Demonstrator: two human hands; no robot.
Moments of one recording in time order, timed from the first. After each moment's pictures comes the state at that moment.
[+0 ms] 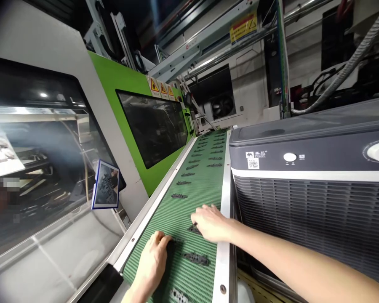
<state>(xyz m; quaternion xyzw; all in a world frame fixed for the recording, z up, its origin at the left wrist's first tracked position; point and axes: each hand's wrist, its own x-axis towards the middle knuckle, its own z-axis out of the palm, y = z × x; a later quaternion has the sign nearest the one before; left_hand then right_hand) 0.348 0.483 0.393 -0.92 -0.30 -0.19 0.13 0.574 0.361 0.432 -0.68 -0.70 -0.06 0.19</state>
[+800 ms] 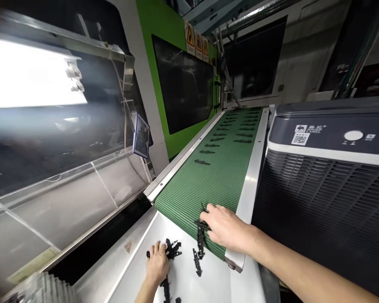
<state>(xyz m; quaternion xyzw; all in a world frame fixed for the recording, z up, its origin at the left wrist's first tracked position) 0.209 0.464 0.197 -0.80 -0.60 -0.02 -0.03 0.461 0.312 0.394 -0.66 -0.75 -0.04 0.09</state>
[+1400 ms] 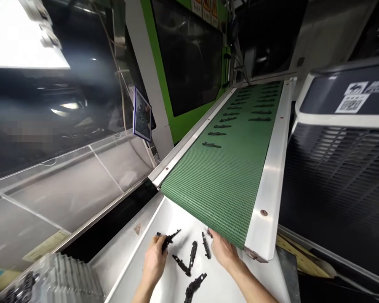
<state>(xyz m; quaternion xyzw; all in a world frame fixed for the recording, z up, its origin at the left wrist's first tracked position) 0.168 0.453 0.200 -0.81 -0.57 -0.11 -0.09 0.403 0.376 0.187 -0.76 -0.61 0.10 0.20</state>
